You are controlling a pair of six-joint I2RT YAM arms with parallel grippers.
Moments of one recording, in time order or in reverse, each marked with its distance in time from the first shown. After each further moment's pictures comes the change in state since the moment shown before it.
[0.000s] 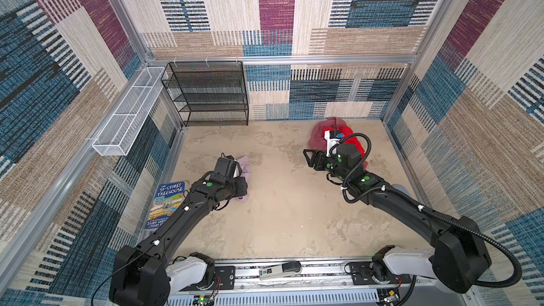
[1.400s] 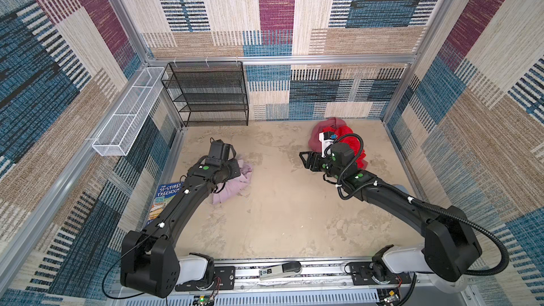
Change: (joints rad) left arm 0.158 0.156 0.214 0.014 -0.079 0.004; right arm 0.000 0.097 0.032 0.005 -0.042 -0.005
